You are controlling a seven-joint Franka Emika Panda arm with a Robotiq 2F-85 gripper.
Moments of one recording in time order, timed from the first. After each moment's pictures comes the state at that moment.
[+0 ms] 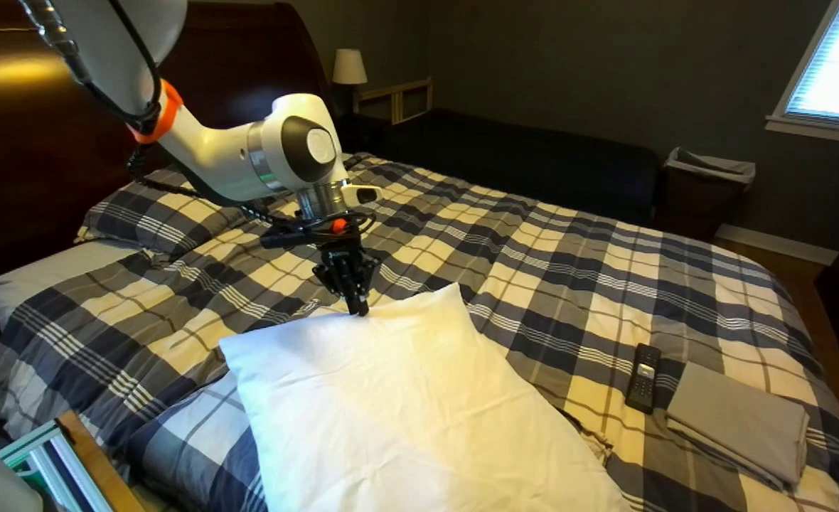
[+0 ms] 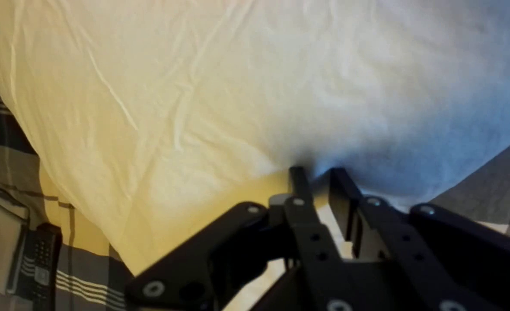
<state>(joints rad) 0.06 0.08 0.03 -2.40 -0.53 2.29 0.24</state>
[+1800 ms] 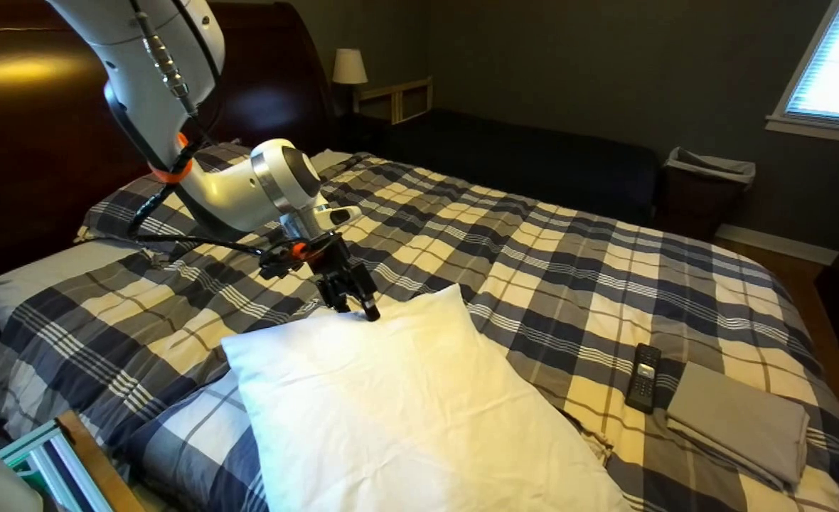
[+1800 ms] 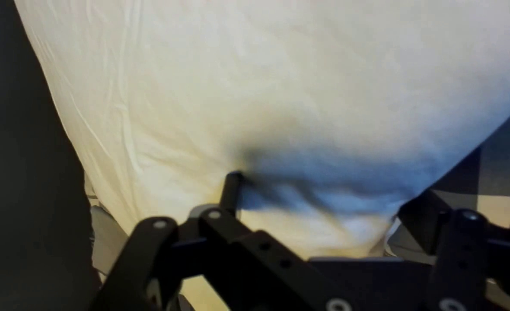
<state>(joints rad) 0.14 0.30 0.06 -2.29 -0.87 2.17 0.92</state>
